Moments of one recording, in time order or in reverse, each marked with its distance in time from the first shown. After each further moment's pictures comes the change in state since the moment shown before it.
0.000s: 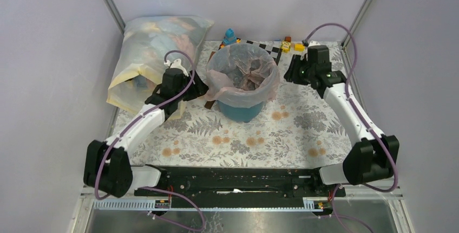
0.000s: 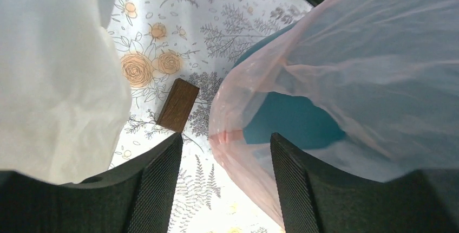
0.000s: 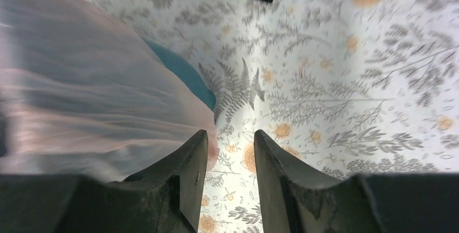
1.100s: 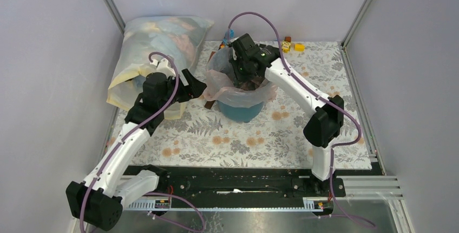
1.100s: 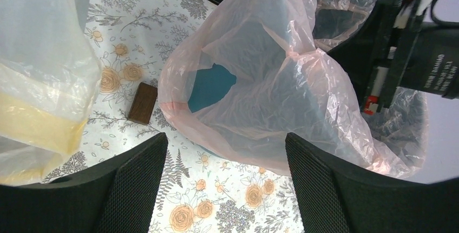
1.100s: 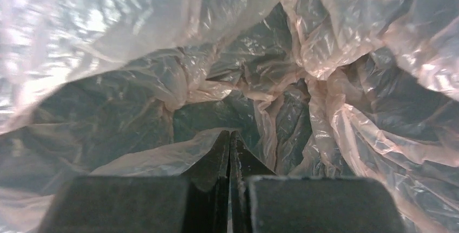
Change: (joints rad) left arm -0.005 -0.351 0.020 -0.151 0.052 0.015; right arm 0.500 0.533 0.819 -0.497 0.196 -0.134
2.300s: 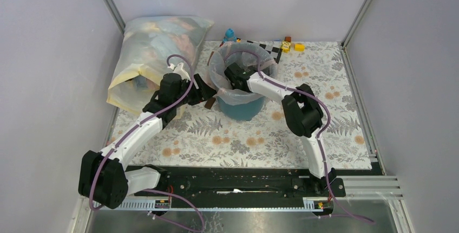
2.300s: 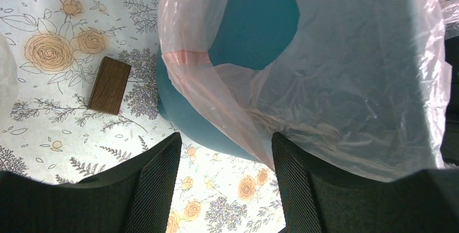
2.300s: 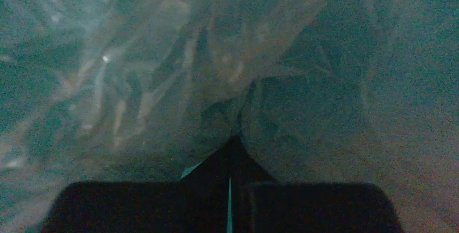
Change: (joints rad) left arm -0.028 0.211 -0.097 0.209 0.118 -0.084; right arm 0.006 0.238 -0.249 0.098 -0.076 -0.046
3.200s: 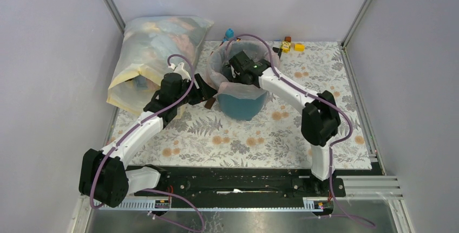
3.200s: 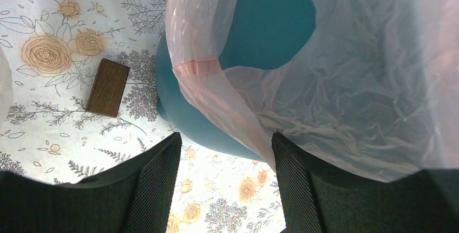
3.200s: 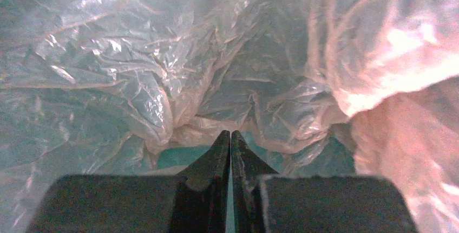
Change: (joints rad) left arm -0.002 0.013 0.000 0.015 0.004 0.000; right arm 0.000 -0.198 -0.013 0.000 0.018 0.010
